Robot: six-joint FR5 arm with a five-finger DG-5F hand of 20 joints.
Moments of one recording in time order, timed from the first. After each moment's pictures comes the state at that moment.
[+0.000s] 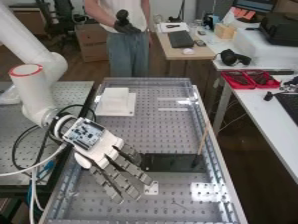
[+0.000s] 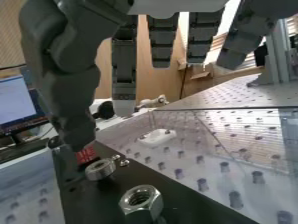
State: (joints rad) arm 1.51 -2.00 -2.13 -2.22 -1.06 -0.49
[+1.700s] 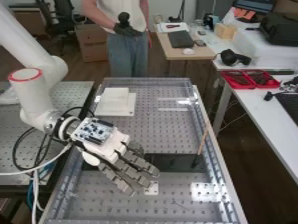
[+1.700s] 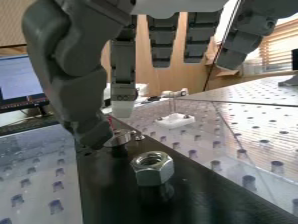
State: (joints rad) arm 1.49 -2.02 -2.12 -2.22 -1.22 -0.60
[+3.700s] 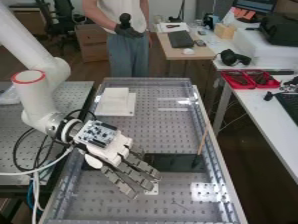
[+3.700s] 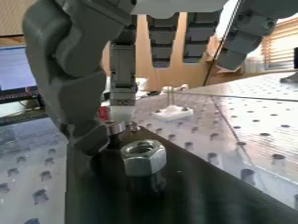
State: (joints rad) arm 1.48 -2.05 -2.09 -2.24 -1.23 -0.62
